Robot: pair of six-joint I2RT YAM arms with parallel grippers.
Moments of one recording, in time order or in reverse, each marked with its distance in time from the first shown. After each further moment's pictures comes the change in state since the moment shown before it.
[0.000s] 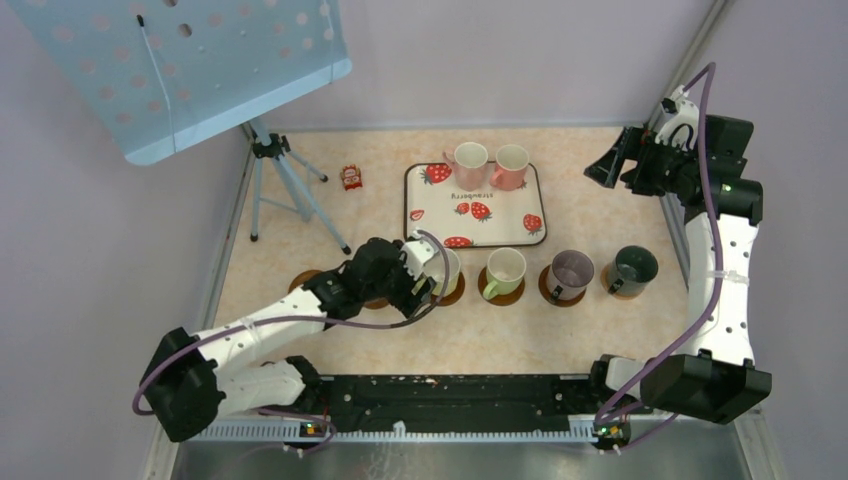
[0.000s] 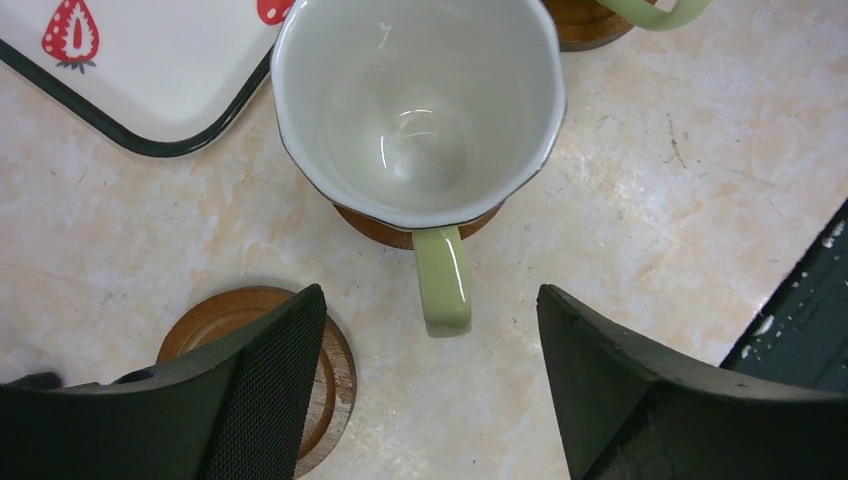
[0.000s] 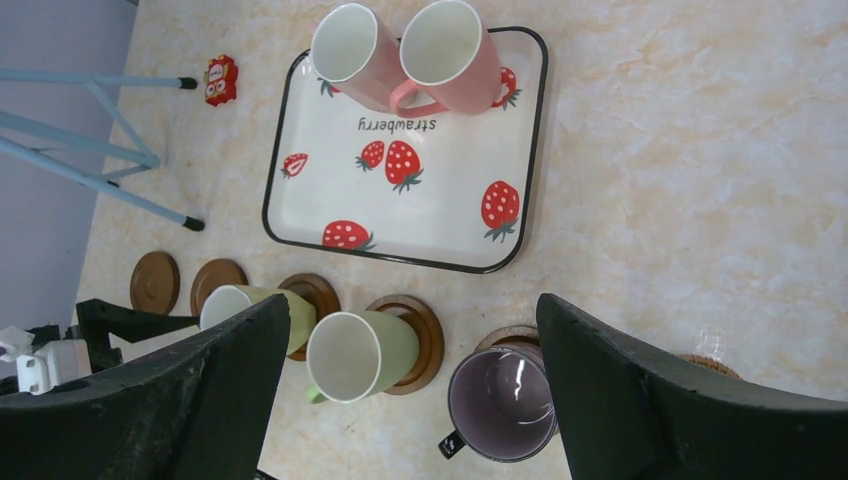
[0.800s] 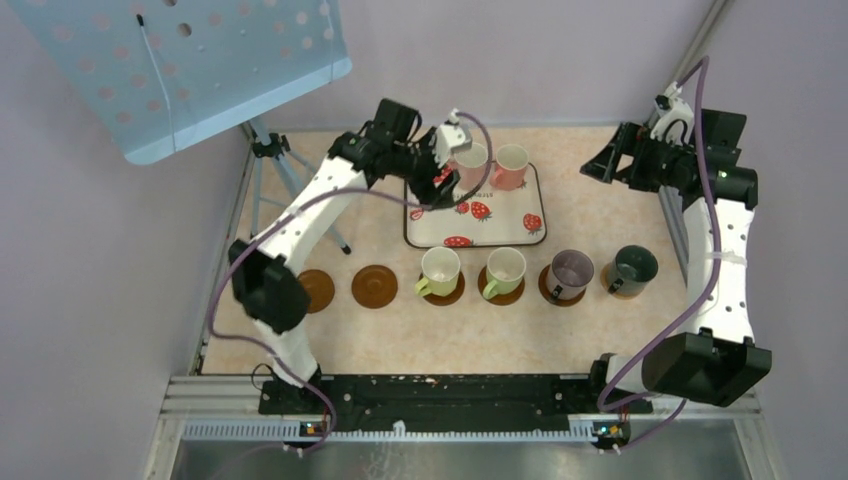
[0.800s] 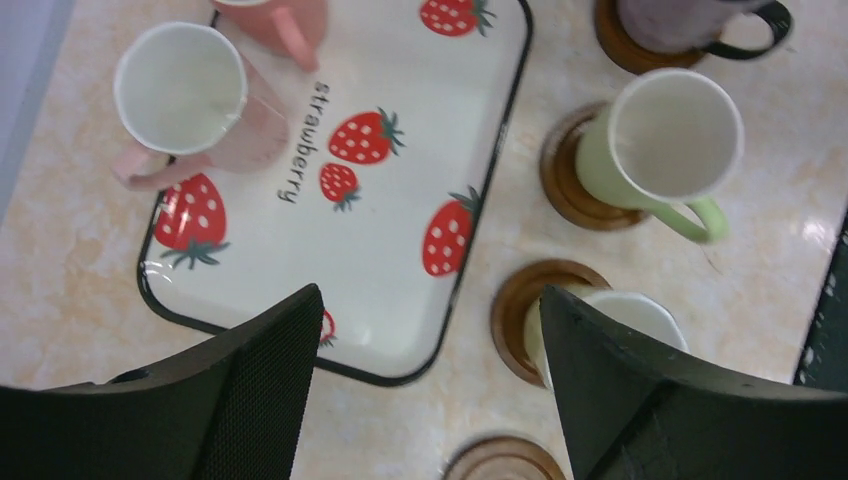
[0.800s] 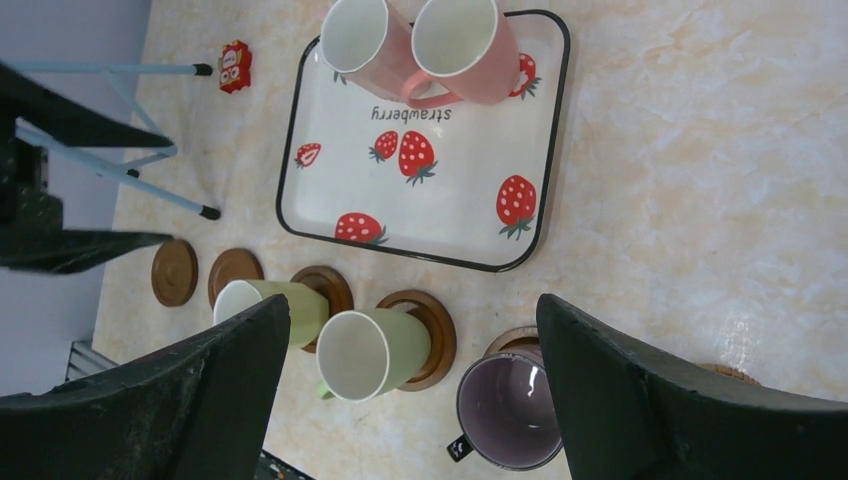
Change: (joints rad) left arm 0.266 0.597 1.102 -0.613 0.466 0.457; right arm 0.000 0.072 0.019 -0.008 -0.053 -0.001
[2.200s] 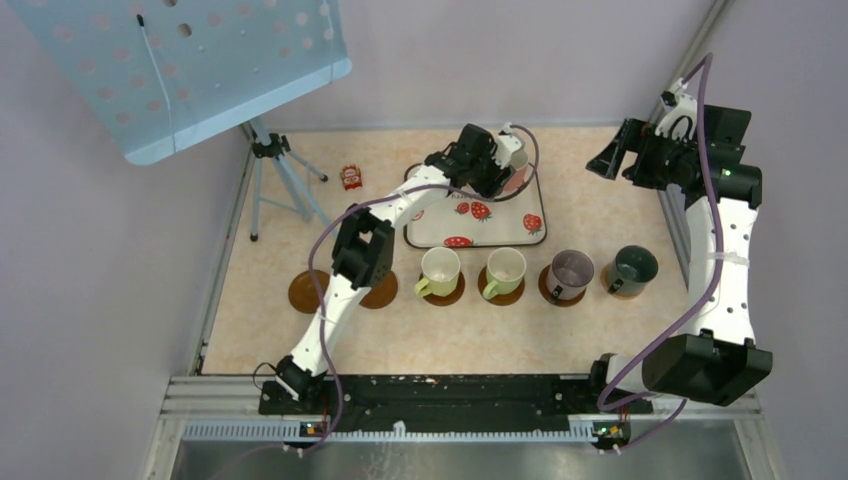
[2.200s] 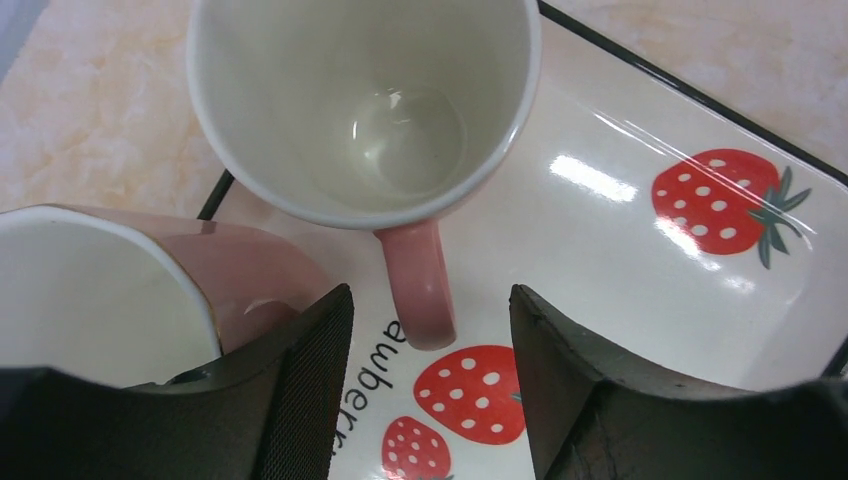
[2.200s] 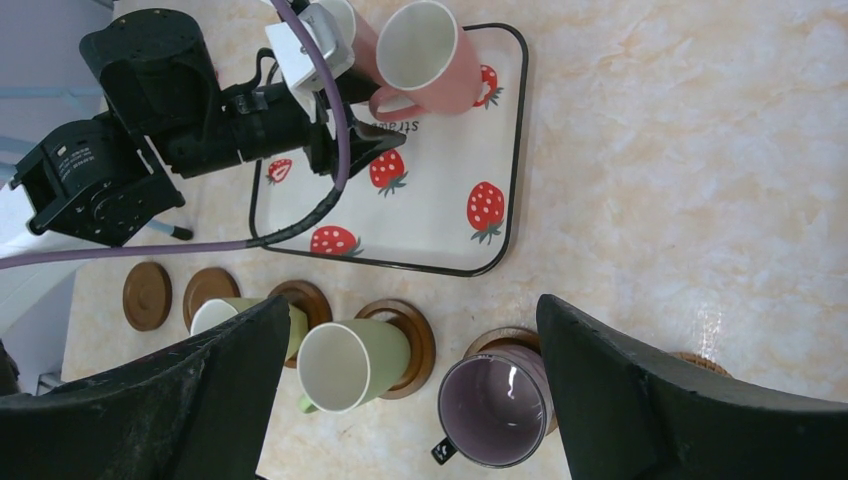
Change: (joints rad) left arm -0.104 0.816 0.573 0.344 -0.322 -0.272; right arm 0.000 0.008 0.048 -0.021 0.083 0.003
